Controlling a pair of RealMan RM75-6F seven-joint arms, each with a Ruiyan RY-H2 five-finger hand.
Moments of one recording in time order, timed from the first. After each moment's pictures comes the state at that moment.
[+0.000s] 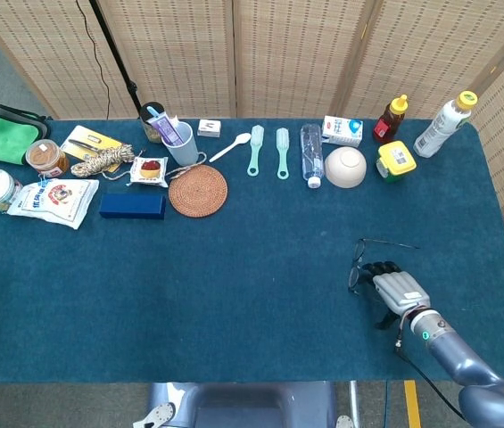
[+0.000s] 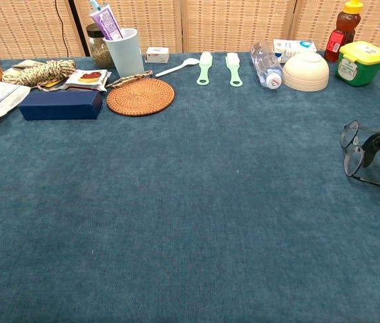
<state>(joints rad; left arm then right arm) 0.01 -0.94 -0.01 -1.80 1.48 1.53 -0.03 0.69 -1.07 -0.05 -1.79 -0.95 0.76 -0.24</state>
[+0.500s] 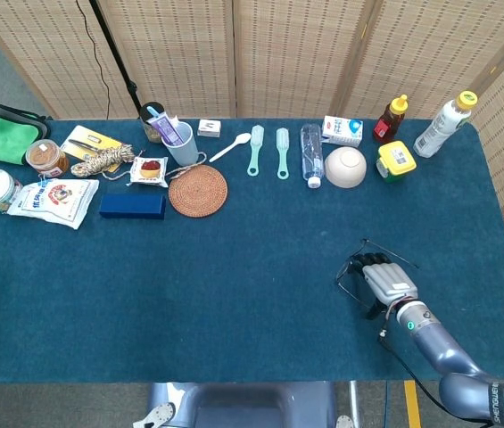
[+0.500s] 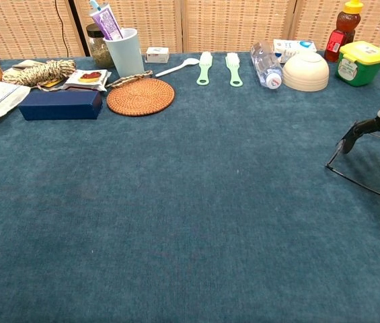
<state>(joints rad) 0.02 -0.95 -0.01 -1.77 1.48 1.52 -0.07 0.75 -1.13 -0.02 -1.81 -0.78 0.80 -0.33</state>
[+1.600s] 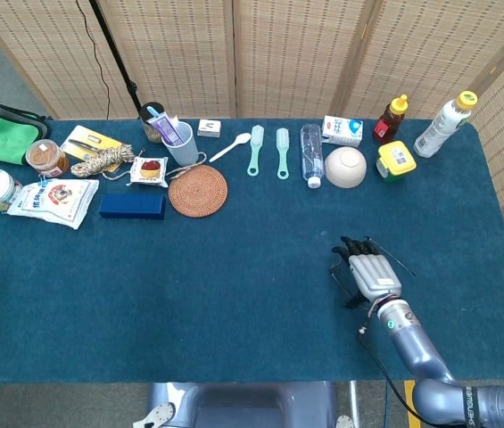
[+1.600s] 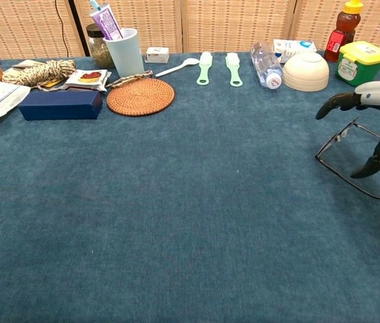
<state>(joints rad) 0.01 -0.95 -0.01 -1.75 1.49 1.52 -0.10 0.75 -1.24 0.05 -1.89 -0.69 1.04 -0.42</state>
